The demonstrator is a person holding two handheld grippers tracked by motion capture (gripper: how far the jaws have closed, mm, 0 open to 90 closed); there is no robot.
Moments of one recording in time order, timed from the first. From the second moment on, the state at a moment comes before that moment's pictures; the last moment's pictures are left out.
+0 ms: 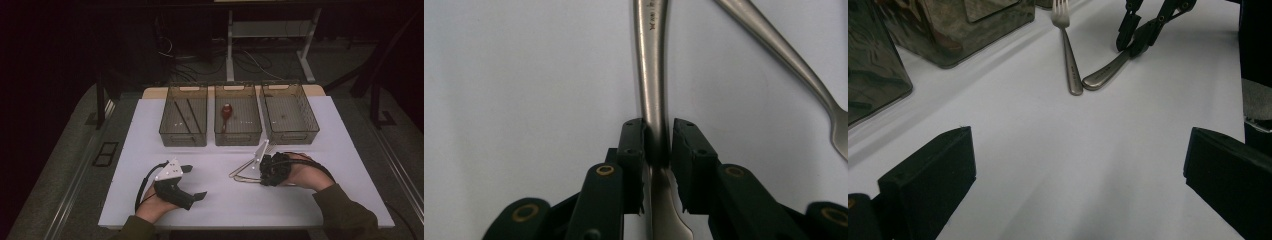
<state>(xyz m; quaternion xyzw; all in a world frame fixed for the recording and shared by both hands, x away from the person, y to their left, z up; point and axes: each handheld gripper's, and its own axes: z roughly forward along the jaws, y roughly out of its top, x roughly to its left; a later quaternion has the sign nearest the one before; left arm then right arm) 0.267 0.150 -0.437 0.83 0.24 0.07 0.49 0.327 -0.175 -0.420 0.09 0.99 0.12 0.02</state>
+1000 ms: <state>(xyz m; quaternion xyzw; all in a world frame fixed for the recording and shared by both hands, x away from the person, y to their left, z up) 0.267 0.150 -0.437 0.83 0.24 0.07 0.49 0.332 -0.175 -0.409 0.10 0.99 0.11 0.02</state>
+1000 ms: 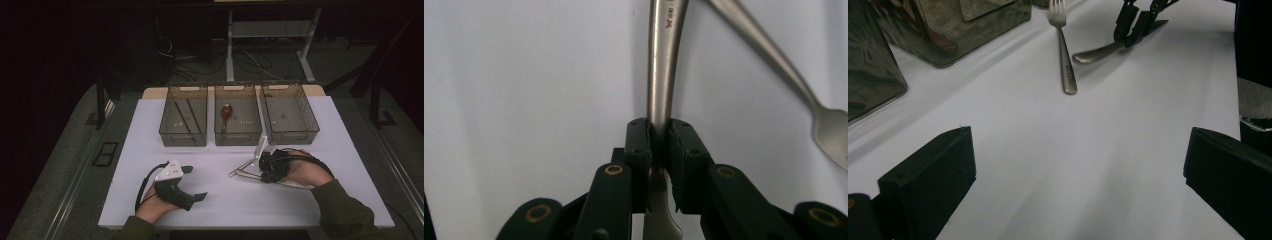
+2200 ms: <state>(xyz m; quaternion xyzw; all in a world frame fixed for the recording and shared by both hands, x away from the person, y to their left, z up) 0.267 0.152 -0.437 0.83 0.24 0.07 0.50 0.349 -0.270 -0.339 0.33 0.84 0.41 0.10</state>
